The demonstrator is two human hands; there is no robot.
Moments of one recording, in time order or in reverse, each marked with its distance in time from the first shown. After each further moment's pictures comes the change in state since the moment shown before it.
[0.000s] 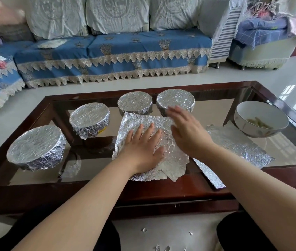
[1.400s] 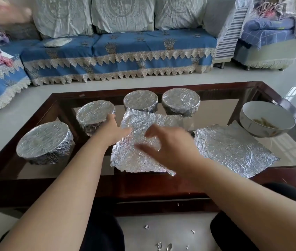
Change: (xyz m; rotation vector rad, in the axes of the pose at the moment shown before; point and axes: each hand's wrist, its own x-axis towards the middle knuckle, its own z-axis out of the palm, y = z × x) left_hand -0.004 -0.079 -0.041 -0.689 0.128 -0.549; right_hand -0.018 -0.078 -0.003 0.029 -0.065 -0.128
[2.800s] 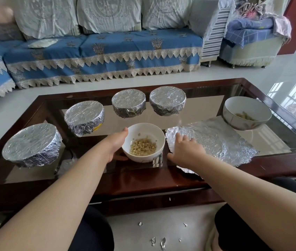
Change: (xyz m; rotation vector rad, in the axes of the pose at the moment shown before) left_hand -0.002 -0.004 0.054 -0.474 -0.263 -0.228; right_hand -0.028 0.092 0.038 -0.353 -0.507 0.611
